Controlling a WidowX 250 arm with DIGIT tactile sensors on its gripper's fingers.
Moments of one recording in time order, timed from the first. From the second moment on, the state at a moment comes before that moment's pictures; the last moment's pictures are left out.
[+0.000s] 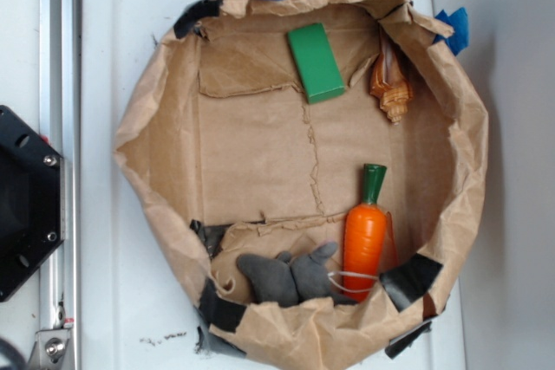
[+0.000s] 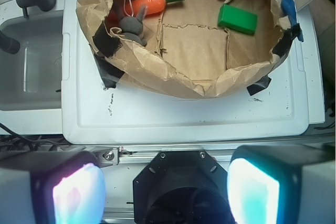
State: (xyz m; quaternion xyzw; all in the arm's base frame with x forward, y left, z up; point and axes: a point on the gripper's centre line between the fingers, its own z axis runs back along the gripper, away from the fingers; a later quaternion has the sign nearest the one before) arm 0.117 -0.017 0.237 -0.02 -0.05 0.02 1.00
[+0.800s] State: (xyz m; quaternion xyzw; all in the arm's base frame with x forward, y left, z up) arm 0.189 0.005 0.210 -0.03 -0.05 -0.11 0.99
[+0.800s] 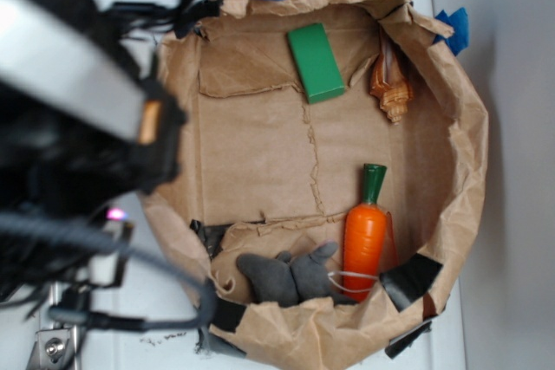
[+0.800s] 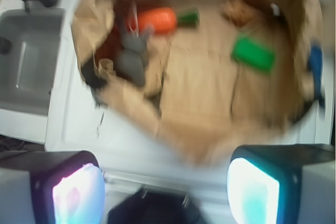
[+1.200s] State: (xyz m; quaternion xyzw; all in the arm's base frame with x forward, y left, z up) arm 0.243 0.025 0.164 -0.09 -0.04 -0.30 0.95
